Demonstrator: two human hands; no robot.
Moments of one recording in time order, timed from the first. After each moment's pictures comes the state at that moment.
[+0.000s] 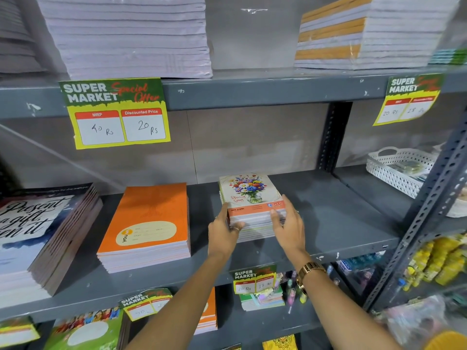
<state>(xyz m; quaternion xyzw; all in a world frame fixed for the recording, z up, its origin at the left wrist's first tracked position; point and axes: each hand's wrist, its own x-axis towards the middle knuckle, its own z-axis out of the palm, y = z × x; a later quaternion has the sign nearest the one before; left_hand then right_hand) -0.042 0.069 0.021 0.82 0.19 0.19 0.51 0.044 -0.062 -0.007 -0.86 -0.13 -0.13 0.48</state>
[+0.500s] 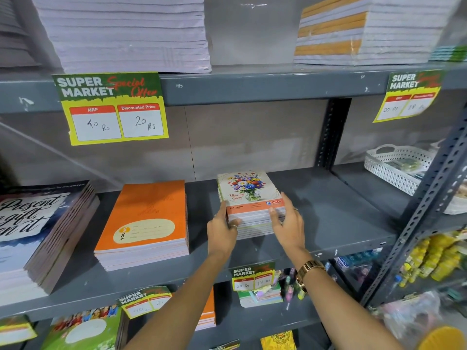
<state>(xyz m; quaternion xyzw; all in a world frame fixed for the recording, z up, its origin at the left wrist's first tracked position) -0.041 0.066 0.018 0.81 0.21 0.19 0.50 0.043 -0.063 -0.005 -0.86 -0.13 -0.13 0.48</state>
